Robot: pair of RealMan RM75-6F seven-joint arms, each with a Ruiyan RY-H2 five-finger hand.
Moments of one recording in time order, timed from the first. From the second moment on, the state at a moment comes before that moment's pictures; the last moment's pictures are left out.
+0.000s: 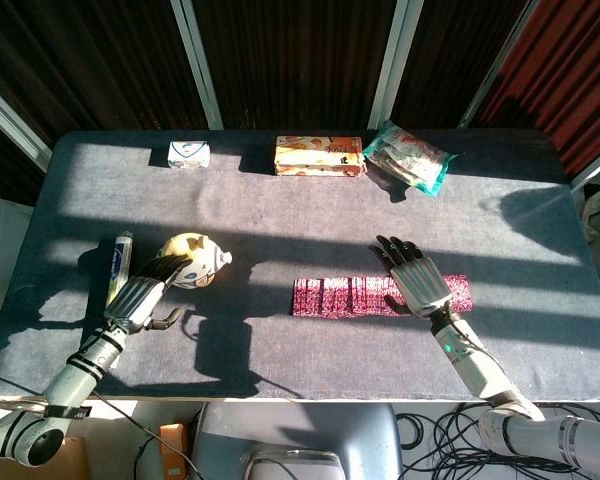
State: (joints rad) left arm -0.59 -1.27 -0.12 -1.56 1.33 0.92 -0.06; right arm 0.62 -1.31 0.18 -1.67 -1.16 0.97 -0.44
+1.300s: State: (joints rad) left arm -0.02 -1.28 0.18 -1.40 1.64 1.62 -0.01; right arm 0.56 -1.26 0.00 -1.46 -1.00 0.87 -0.61
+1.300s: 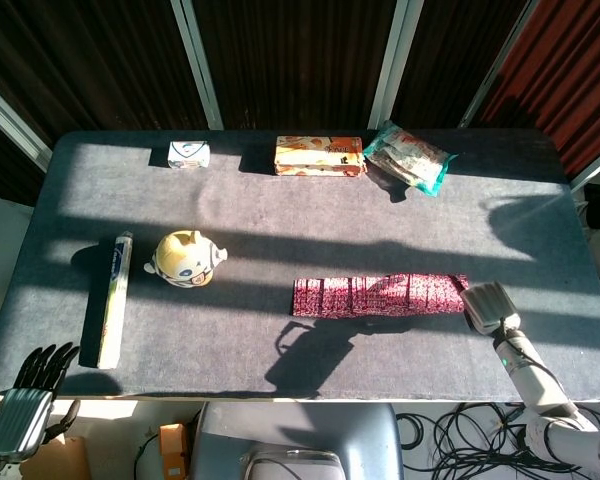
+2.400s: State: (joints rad) left arm -0.01 -1.23 0.15 -1.43 1.64 1.54 0.00; right arm 0.53 -1.30 -0.10 -1.42 -0.86 0.92 -0.73
